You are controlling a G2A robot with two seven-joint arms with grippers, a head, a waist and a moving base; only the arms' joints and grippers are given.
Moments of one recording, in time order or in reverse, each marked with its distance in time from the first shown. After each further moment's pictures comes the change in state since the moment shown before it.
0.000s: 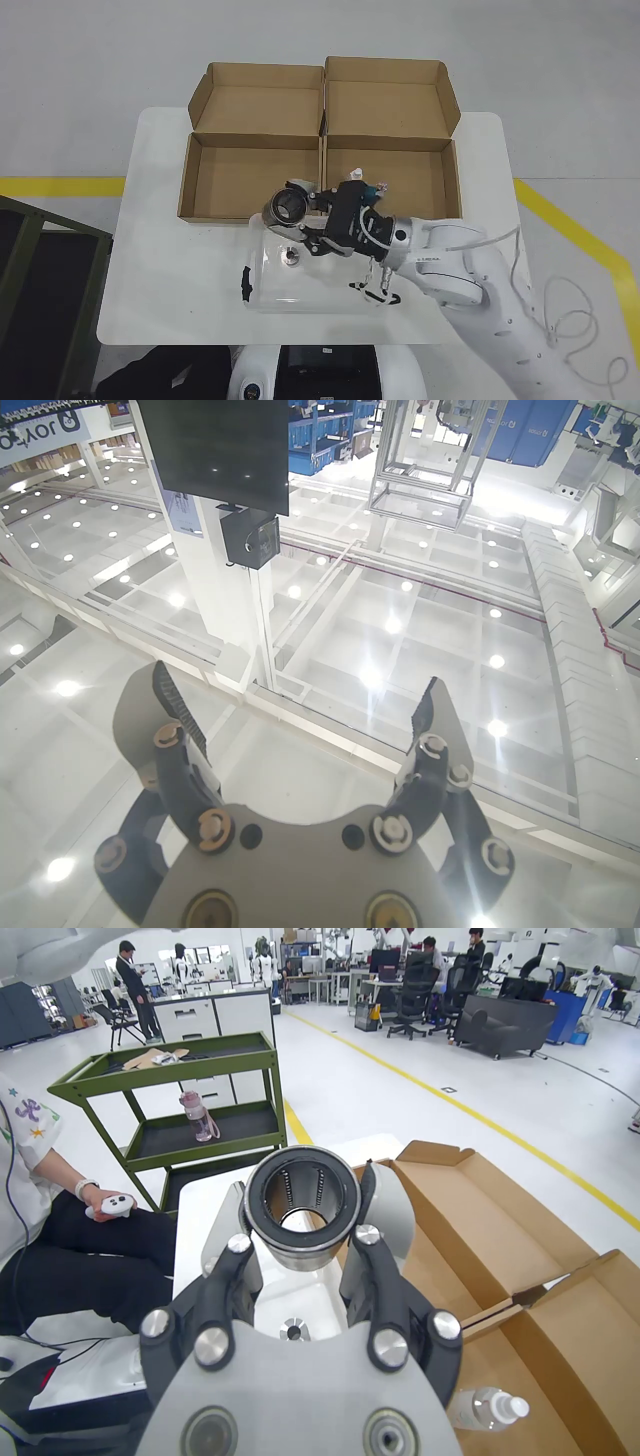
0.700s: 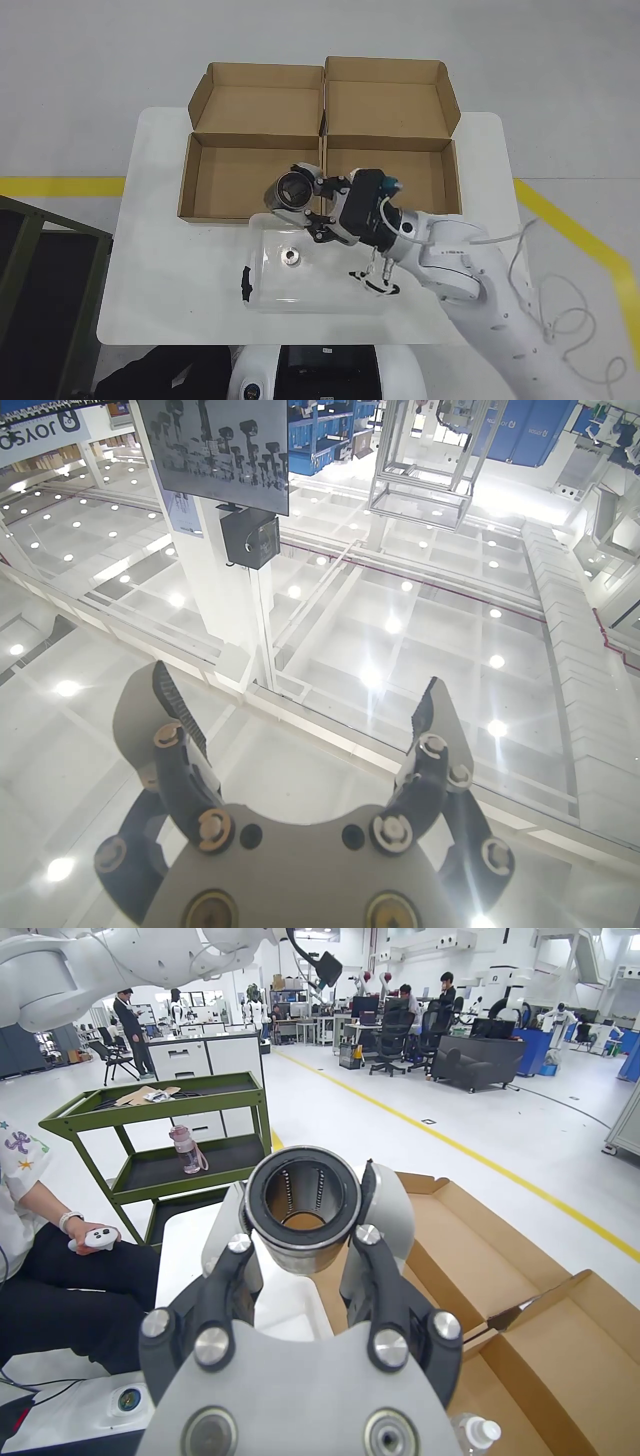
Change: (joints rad) left arm 0.000 0.000 0.000 0.000 0.000 0.000 0.000; right arm -0.013 -0.010 0.005 0.035 -0.059 0.003 -0.144
